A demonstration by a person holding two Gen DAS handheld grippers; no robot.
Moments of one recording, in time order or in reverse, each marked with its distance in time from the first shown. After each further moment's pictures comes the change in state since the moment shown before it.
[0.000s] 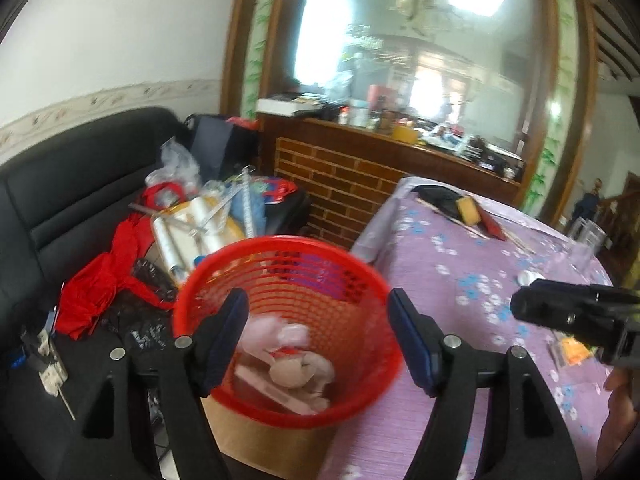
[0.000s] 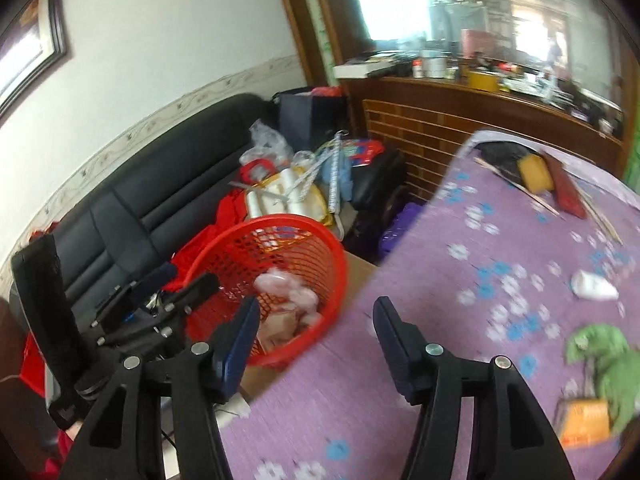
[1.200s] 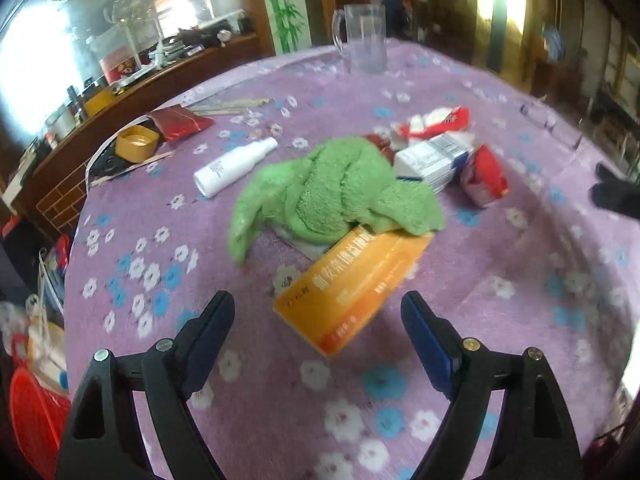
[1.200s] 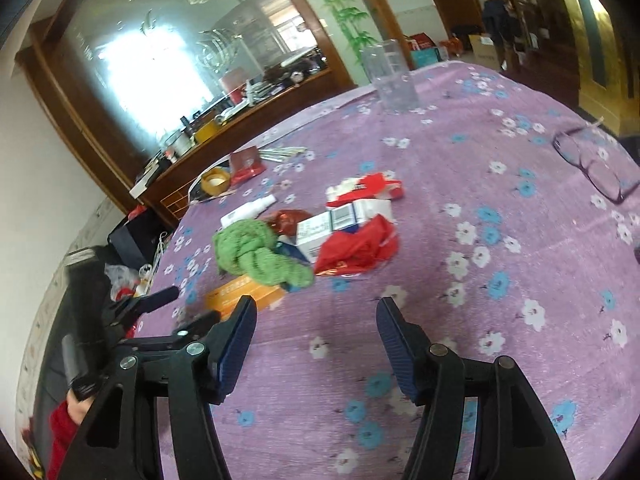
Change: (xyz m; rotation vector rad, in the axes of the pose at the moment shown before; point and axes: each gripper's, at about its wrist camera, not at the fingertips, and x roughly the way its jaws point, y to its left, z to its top) left arm 0.079 -0.349 -0.079 0.763 0.360 -0.452; right arm -0.246 -0.260 -0.202 0.677 -0.221 -0.369
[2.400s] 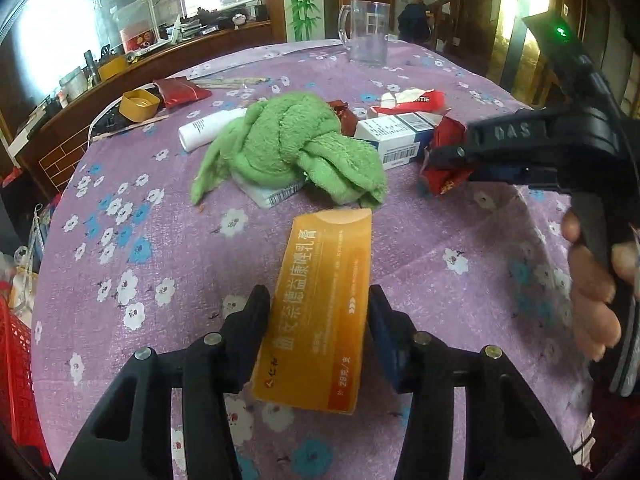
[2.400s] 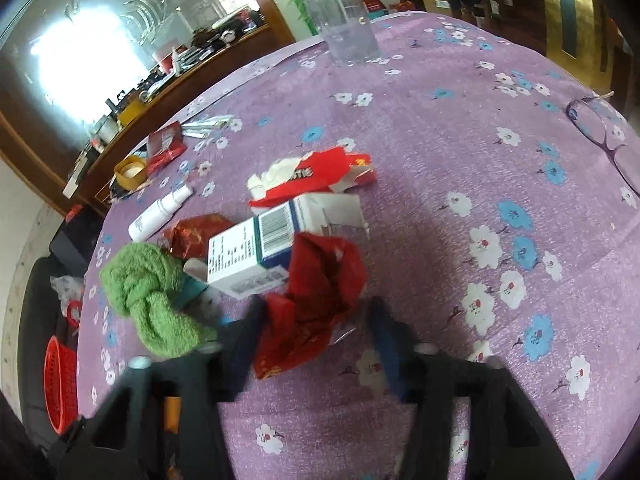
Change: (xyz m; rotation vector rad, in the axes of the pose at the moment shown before) left arm -0.016 -0.039 -0.036 -0.148 0.000 -0.025; right arm 0.110 -0.016 0.033 0.077 0.150 -0.187
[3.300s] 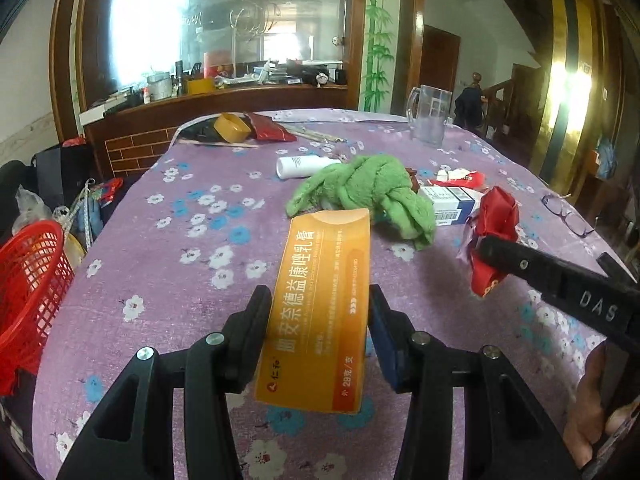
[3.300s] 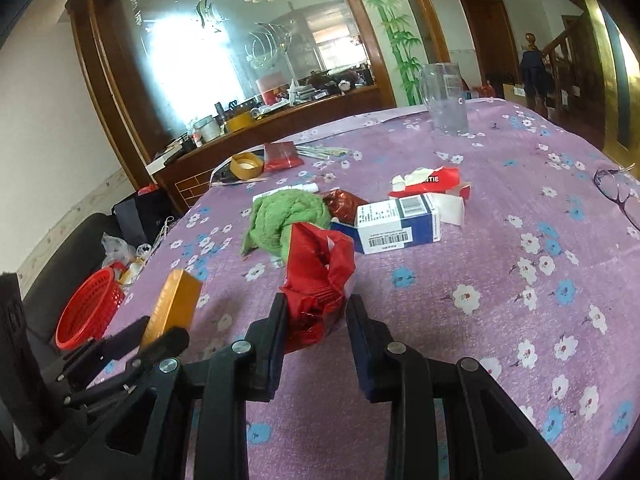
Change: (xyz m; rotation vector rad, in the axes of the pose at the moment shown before) left arm -0.059 0.032 -0.048 -0.235 -0.271 0.116; right arm -0.066 0.056 -0.102 -0.271 -0.266 0.177
